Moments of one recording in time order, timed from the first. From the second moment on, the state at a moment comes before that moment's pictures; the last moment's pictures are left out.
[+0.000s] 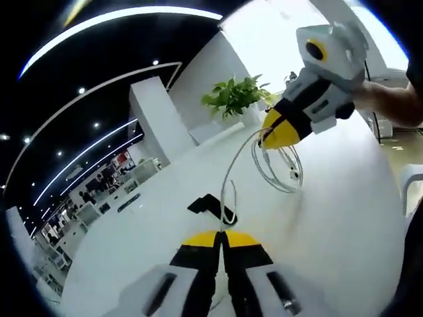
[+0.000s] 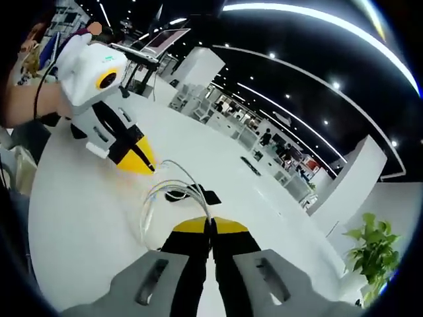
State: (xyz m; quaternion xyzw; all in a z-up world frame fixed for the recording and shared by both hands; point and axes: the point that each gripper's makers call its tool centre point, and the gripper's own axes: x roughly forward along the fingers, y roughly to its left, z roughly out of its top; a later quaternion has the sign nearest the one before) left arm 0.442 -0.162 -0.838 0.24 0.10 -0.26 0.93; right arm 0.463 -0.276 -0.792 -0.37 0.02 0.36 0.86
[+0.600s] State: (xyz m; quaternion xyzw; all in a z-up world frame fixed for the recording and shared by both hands) left arm 0.388 -0.125 -0.692 0.17 -0.10 -0.23 0.95; right arm 0.482 -0.297 -0.811 -0.34 0.08 0.36 0.86
